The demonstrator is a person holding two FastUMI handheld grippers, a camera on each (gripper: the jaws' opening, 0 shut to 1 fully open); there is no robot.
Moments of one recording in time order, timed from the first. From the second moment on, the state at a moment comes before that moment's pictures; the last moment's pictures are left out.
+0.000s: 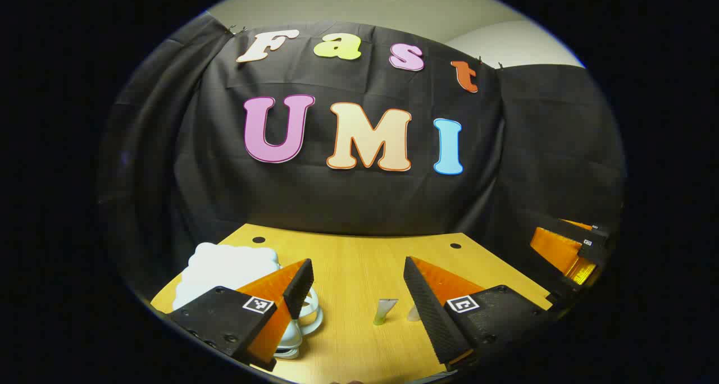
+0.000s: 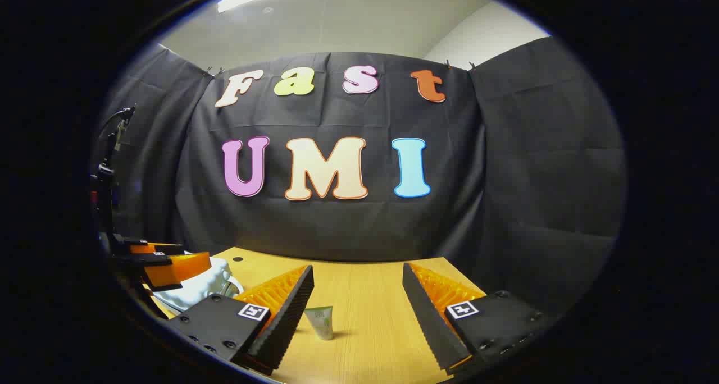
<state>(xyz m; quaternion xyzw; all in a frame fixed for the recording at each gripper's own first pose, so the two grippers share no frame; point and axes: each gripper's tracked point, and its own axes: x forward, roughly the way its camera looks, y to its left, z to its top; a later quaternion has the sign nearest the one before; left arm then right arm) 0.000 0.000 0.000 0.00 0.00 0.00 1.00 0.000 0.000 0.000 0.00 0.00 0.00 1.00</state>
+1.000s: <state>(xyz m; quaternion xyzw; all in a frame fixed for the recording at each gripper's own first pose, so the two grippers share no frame) 0.075 0.065 -0.075 -0.11 0.27 0.00 0.96 0.011 -0.011 -0.033 0.02 0.04 0.01 1.00</state>
